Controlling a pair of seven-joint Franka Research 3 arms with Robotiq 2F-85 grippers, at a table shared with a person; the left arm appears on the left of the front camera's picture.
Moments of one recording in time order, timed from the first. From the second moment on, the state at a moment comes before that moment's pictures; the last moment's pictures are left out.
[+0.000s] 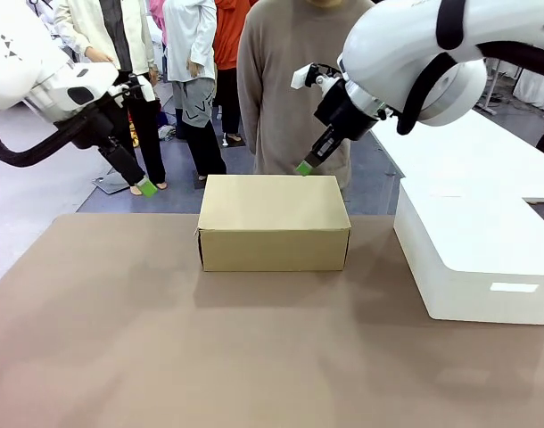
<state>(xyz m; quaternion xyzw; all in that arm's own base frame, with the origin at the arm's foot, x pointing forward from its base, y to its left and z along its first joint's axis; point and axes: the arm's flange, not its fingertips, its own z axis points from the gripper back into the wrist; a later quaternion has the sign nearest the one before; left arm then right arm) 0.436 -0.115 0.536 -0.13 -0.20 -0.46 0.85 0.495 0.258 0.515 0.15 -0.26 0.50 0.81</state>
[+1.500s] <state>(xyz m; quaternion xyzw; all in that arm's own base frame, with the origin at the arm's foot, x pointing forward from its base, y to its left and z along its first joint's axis) 0.417 -0.119 0.544 -0.11 -0.28 -0.42 0.86 0.616 0.329 0.403 0.07 -0.22 0.41 0.88</state>
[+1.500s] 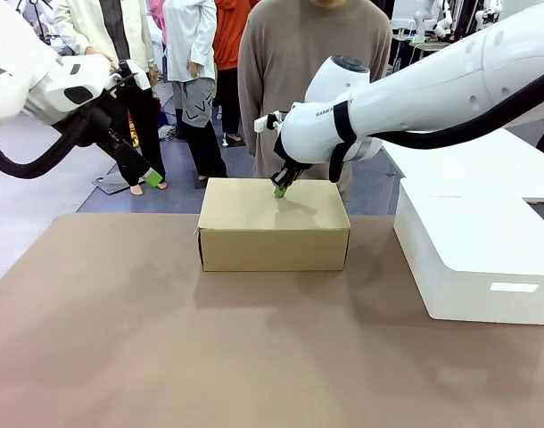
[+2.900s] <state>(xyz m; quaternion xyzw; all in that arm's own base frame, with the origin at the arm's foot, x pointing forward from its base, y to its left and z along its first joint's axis) 0.417 -0.118 0.544 -0.11 -0.28 -0.42 0.86 0.531 0.305 0.514 0.09 -0.20 0.46 0.86</state>
